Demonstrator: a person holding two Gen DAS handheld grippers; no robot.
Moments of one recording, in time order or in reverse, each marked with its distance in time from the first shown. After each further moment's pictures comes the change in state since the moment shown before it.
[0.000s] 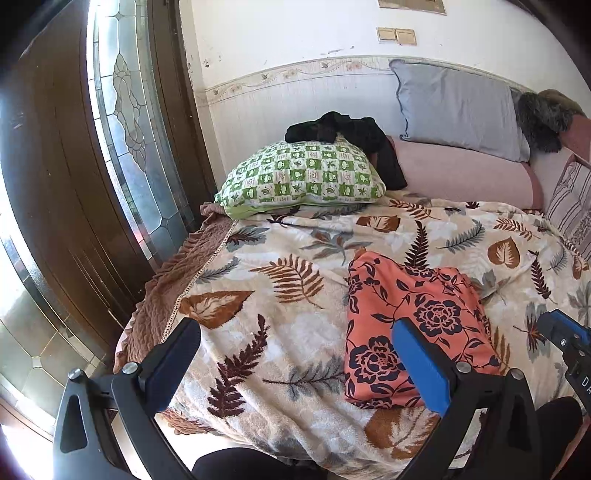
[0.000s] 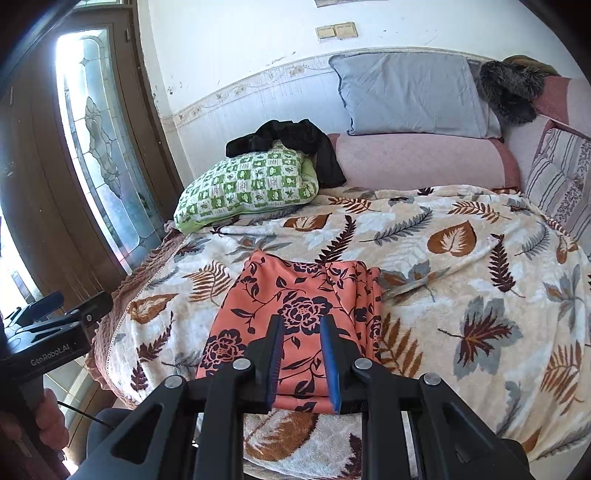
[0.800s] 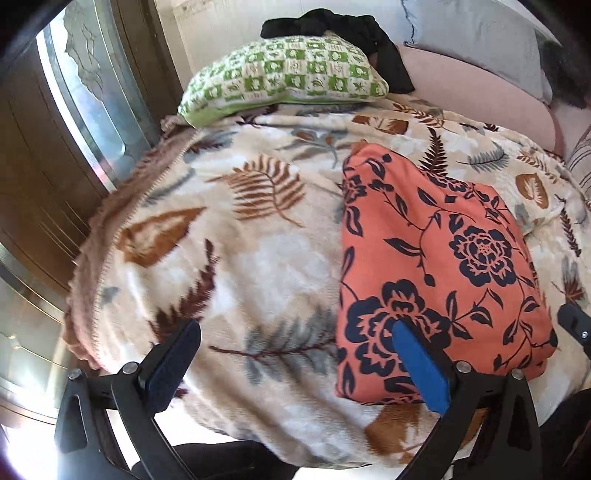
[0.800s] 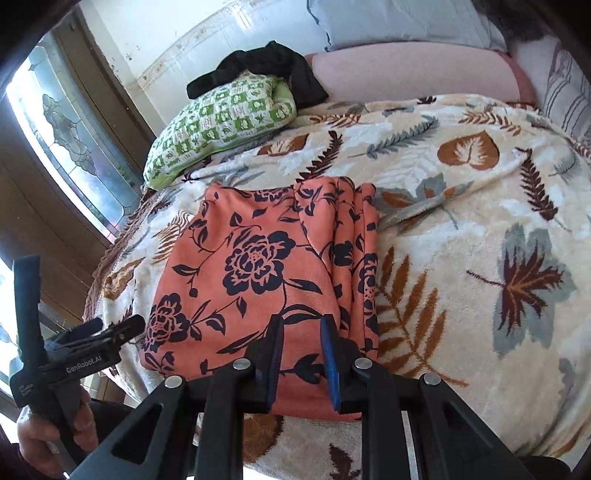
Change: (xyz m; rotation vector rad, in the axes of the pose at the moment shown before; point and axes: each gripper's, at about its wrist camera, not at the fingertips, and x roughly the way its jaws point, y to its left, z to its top) left arm 0.130 -0.037 -0.036 0.047 0.336 0.007; right arm 0.109 -0.059 -0.029 0.111 0.254 0.053
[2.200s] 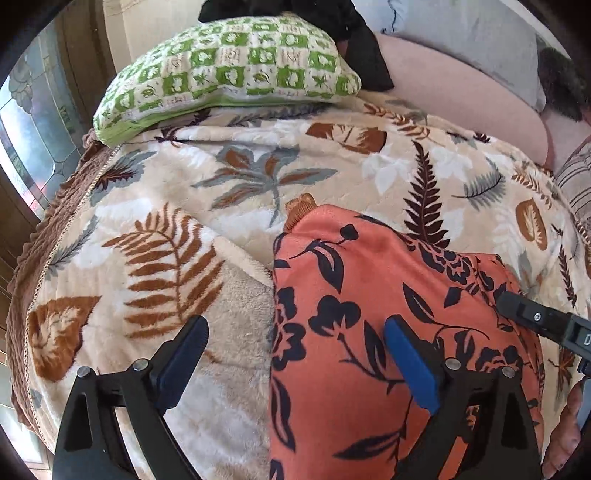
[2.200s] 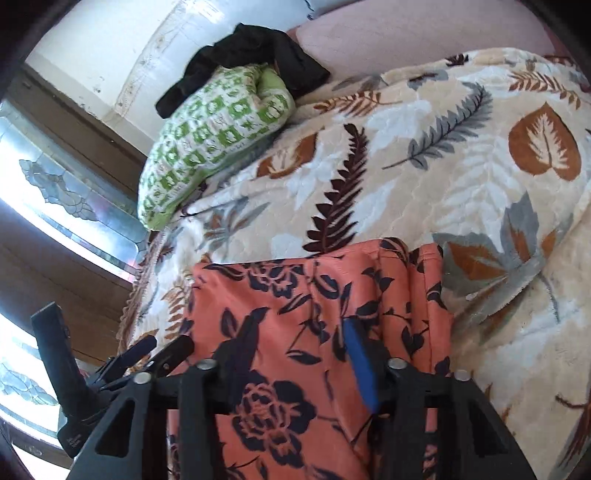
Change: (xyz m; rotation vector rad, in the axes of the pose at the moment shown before) left arm 0.128 -0.044 0.117 0.034 0.066 -0.218; right arm 0.134 -0.030 0.114 0.190 0.131 0.147
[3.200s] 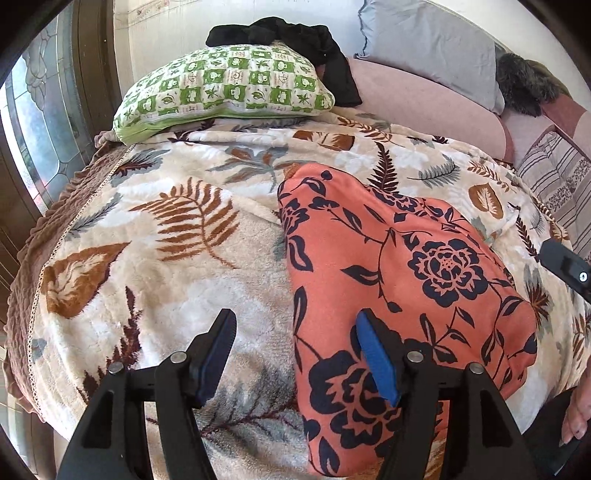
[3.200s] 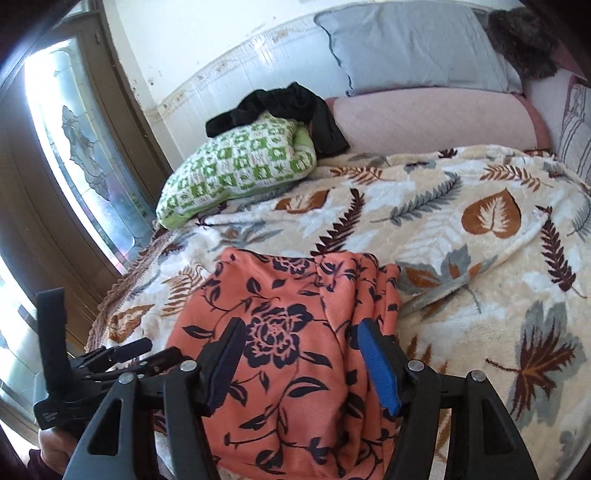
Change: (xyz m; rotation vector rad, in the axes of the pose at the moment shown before) left arm -0.080 0.023 -0.094 0.021 -0.140 -0.085; right arm -0.107 0.045 -0.100 -0.262 -0.311 -0.080
